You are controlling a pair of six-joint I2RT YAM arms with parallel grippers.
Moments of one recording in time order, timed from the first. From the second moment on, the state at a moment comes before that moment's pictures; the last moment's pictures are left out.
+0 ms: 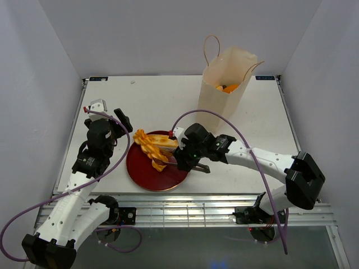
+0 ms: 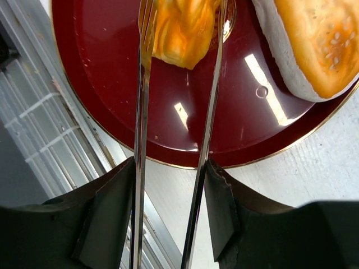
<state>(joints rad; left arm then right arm) -0.32 0.79 0.79 -0.27 -0.40 -0.37 0.97 1.44 1.03 -0.43 -0.25 0.03</state>
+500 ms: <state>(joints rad) -0.32 0.79 0.79 -0.27 -0.40 -0.37 1.01 1.49 1.05 -0.46 -0.15 0.05</state>
